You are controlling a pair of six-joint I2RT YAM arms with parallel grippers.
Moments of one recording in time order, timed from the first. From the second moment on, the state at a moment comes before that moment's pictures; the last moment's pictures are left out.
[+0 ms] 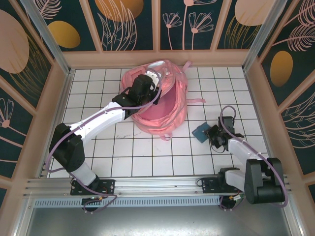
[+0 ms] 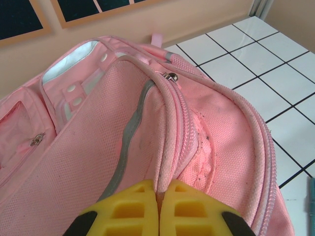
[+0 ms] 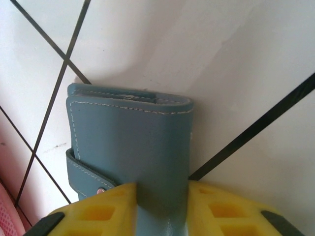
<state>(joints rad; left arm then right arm) -0.70 1.64 1.35 -0.21 -0.13 -0.14 0.07 1.16 0.38 -0.23 -0.16 1.00</state>
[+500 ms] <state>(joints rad) -0.70 1.64 1.35 -0.22 -0.14 -0.15 0.09 1.04 0.51 -0.25 -0.20 0.87</state>
